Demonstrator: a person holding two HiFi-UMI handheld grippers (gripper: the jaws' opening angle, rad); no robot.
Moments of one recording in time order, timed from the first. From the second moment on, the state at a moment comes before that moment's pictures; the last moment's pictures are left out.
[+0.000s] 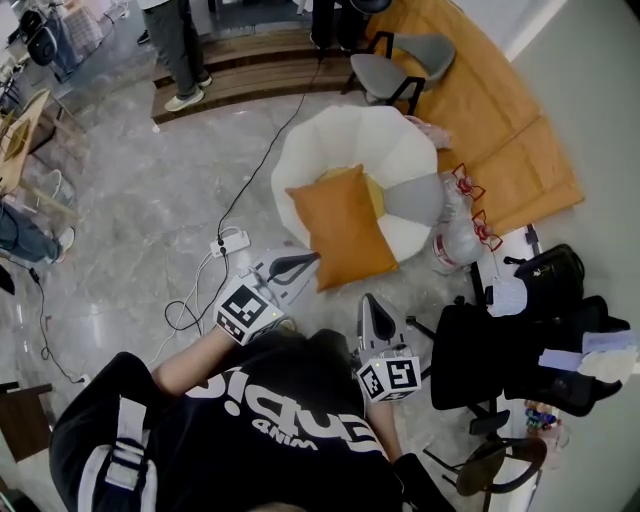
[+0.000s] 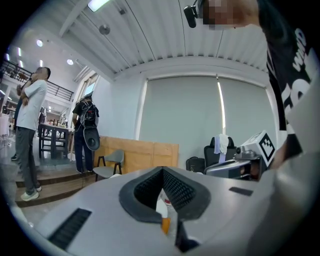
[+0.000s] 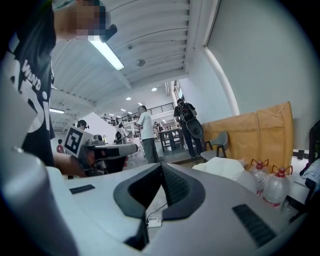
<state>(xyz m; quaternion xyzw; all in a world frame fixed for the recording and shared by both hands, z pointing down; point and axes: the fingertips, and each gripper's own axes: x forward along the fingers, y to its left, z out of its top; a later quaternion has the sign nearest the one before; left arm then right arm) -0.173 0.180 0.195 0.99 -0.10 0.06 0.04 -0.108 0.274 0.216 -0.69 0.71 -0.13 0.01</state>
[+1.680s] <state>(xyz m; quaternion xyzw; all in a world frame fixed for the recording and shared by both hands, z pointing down) 0.053 0.029 0.174 0.98 -0.19 0.04 0.06 0.148 0.111 0.213 -0.65 0.75 -0.13 0.02</state>
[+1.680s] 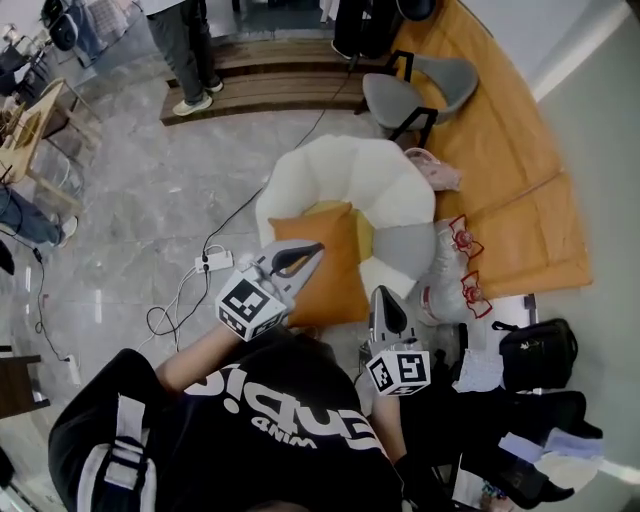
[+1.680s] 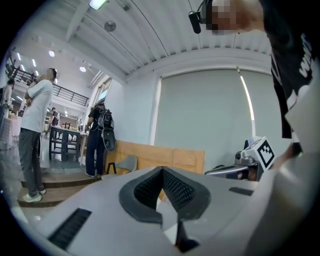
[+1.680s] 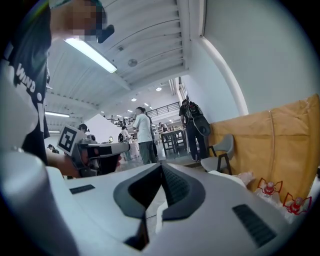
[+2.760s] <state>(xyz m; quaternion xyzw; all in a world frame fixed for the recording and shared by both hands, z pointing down) 0.057 -0.061 0.228 0.98 -0.18 0.07 0.10 0.128 0.000 0.237 -0.62 0.77 -0.15 0.00</state>
